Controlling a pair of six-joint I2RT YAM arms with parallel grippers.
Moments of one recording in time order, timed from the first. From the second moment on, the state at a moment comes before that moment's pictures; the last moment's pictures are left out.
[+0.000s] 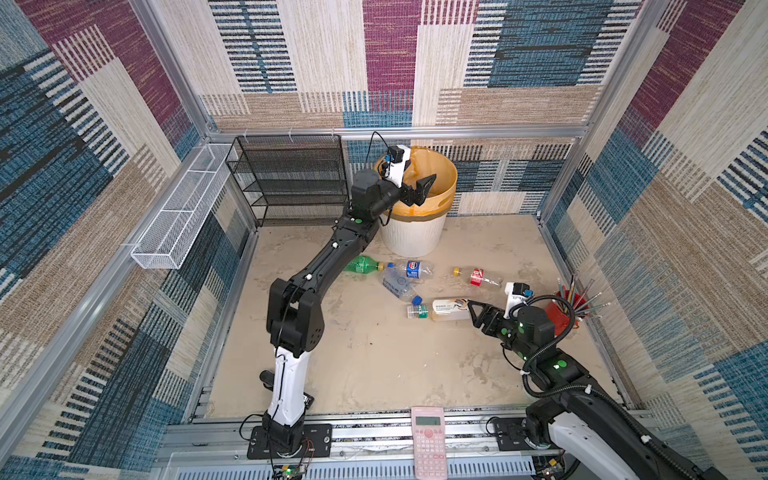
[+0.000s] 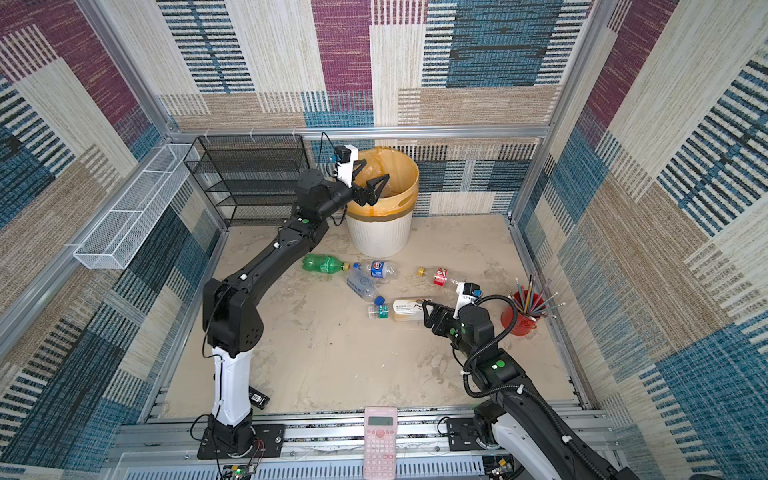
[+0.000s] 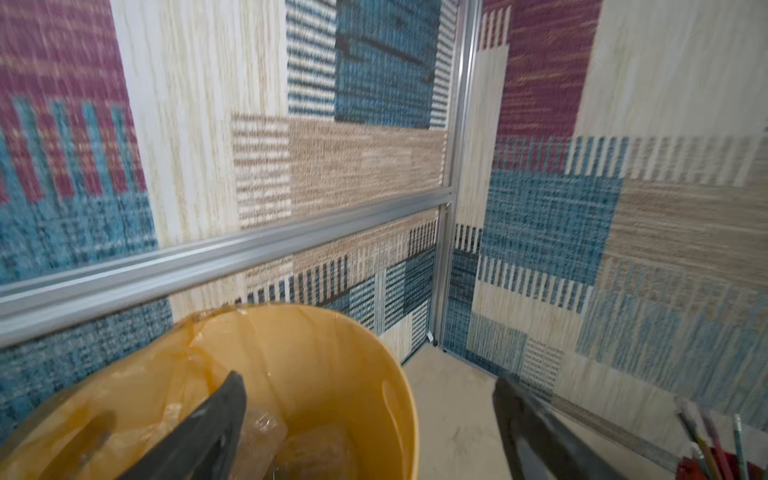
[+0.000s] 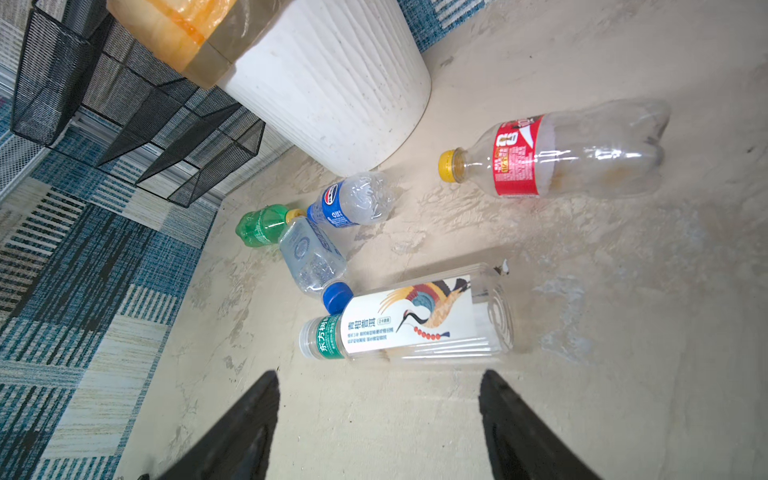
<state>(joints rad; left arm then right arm) -0.47 2.02 1.94 0.35 0.40 -0.08 0.39 0.70 0.36 -0.07 -0.03 0.69</state>
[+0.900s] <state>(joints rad) -0.46 0.80 0.53 0.36 0.14 -0.16 0.37 1.02 0.62 -0.25 -0.01 0.76</state>
